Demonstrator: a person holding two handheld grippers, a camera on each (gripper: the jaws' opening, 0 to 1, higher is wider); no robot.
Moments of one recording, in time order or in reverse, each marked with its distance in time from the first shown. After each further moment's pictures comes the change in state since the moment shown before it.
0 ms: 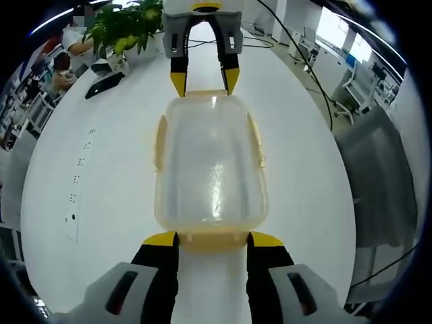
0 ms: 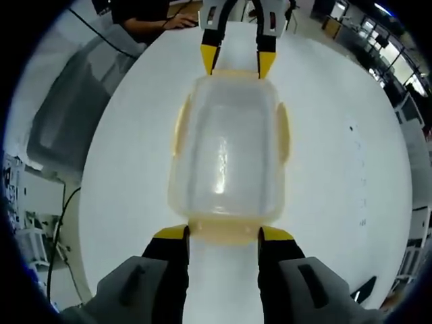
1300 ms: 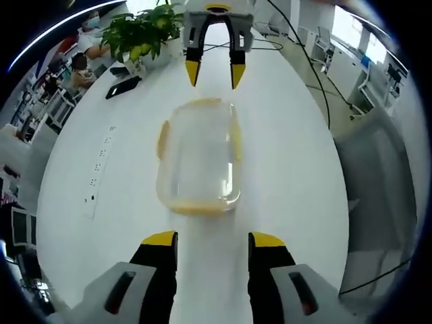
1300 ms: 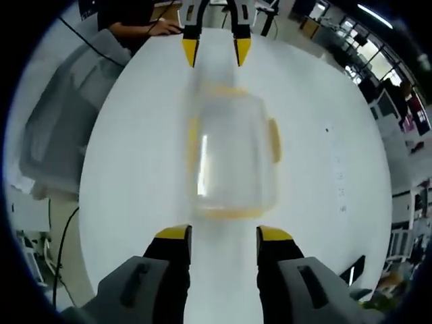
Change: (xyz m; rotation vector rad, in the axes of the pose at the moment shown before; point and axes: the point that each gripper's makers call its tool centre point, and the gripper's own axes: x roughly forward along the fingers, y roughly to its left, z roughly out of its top) left arm -0.046 -0.035 -0.004 -0.070 0.004 0.149; right arm -0.035 0.030 0.014 0.062 -0.015 -0.172
